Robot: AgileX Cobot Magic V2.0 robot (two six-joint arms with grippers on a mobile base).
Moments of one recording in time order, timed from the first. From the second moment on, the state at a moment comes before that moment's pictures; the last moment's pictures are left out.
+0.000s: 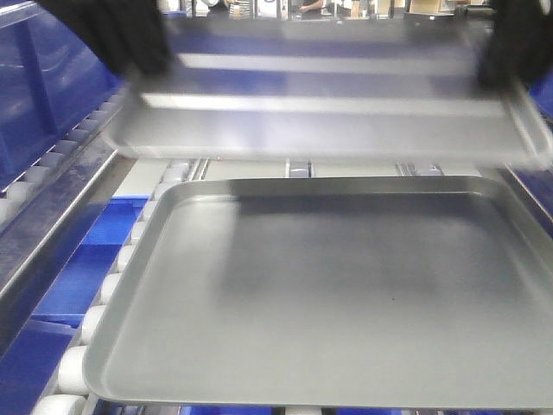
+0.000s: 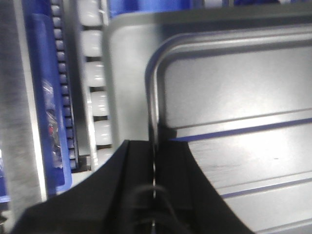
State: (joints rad) left arm -0.80 1.44 -1.37 0.19 1.05 -0.65; right arm 0.51 1.29 -1.18 -0.14 0.97 0.55
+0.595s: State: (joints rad) left arm -0.83 1.41 -1.42 0.22 1.09 -0.66; right arm 0.52 1.29 -1.22 -0.16 1.01 0.55
